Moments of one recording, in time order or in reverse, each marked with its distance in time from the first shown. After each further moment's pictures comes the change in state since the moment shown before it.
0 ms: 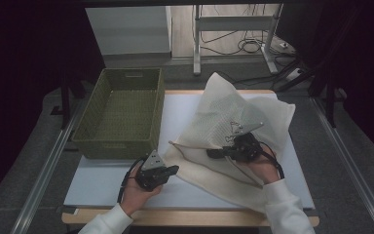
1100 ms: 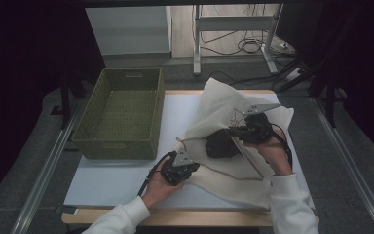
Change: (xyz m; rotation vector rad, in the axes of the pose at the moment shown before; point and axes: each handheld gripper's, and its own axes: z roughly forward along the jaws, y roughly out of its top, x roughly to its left) left arm -0.020 0.028 0.060 0.055 -0.010 0.114; right arm -0.023 0.040 -0.043 -0.135 -0.010 0.028
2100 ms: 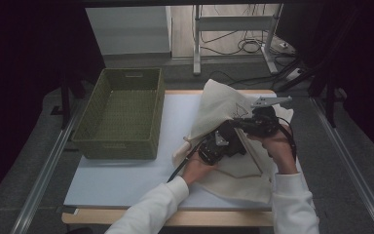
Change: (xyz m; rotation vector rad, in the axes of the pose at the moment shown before) left arm -0.003 0.067 0.119 0.085 0.044 0.007; right arm -0.013 0.012 -0.016 -0.089 -0.002 0.021
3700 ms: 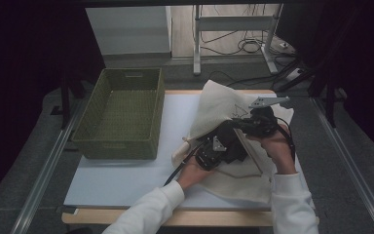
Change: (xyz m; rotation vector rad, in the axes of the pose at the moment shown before) left arm -0.004 -0.010 -0.005 0.029 -0.031 0.027; right arm 0.003 0.001 0.002 0.008 -0.010 -0.013
